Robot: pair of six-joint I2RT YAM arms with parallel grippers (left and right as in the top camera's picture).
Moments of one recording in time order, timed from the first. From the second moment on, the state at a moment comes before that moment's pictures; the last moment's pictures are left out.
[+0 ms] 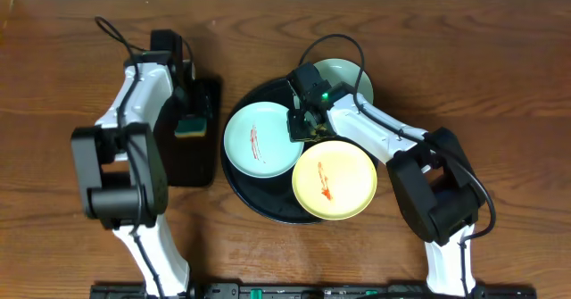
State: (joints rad) left arm 0.06 2.05 1.47 -0.87 0.03 -0.08; right arm 0.61 2.12 1.49 -0.64 -0.13 0.49
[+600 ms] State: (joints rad) left arm 0.06 2.09 1.50 -0.91 0.01 -0.09; right arm 0.61 2.12 1.49 -0.63 -0.13 0.49
